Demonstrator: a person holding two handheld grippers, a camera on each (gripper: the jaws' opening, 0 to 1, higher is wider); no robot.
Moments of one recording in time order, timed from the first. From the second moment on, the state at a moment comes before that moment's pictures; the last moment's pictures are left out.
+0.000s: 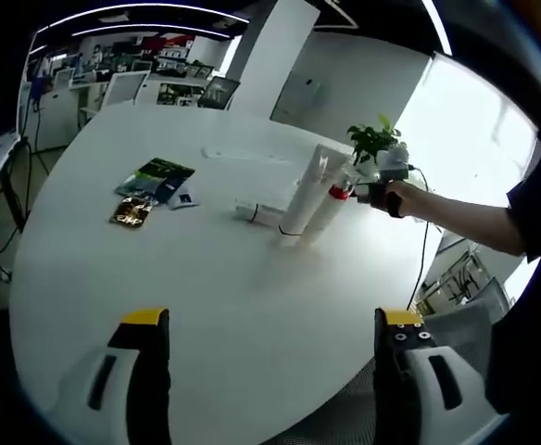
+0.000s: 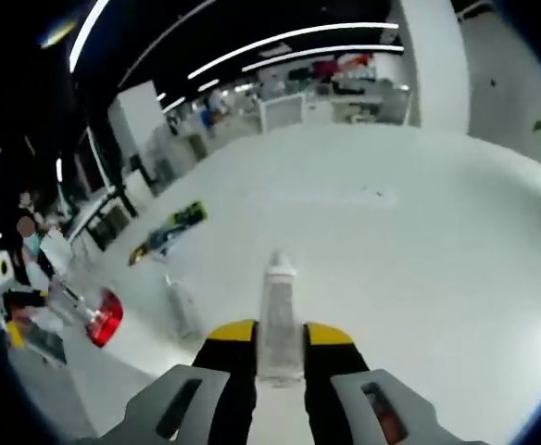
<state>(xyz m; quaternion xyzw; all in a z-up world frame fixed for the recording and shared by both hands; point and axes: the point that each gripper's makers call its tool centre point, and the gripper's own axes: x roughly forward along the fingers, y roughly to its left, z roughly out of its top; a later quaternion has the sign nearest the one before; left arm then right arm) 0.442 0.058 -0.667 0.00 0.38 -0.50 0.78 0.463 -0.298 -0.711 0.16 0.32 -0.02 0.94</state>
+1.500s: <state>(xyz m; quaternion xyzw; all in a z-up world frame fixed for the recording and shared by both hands) 0.387 0.032 -0.582 -0.05 0.31 -0.58 0.75 0.351 -0.117 -0.531 0.14 0.09 0.11 0.98</state>
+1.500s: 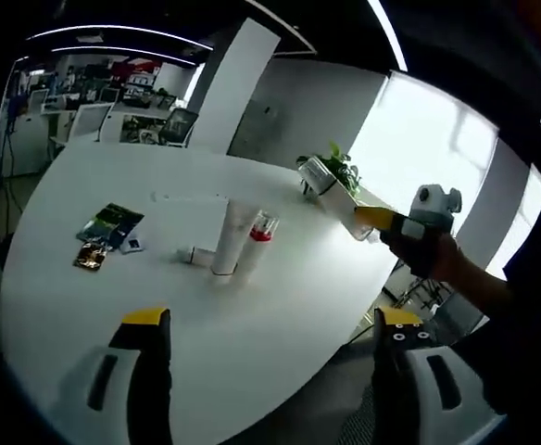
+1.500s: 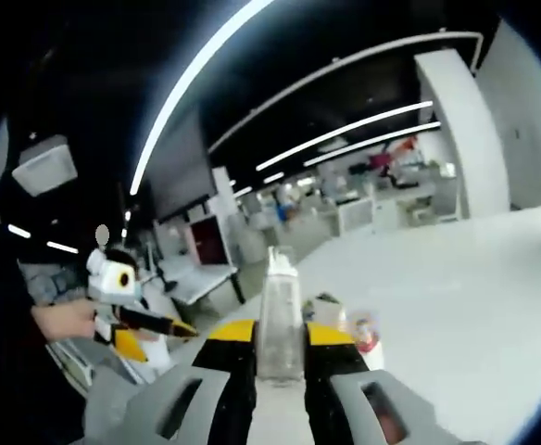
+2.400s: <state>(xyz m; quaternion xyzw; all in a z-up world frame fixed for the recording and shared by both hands) 0.360 -0.023 -0.524 -0.19 0.31 -0.61 0.71 0.340 -0.047 -0.521 0.01 0.10 0.17 0.98</state>
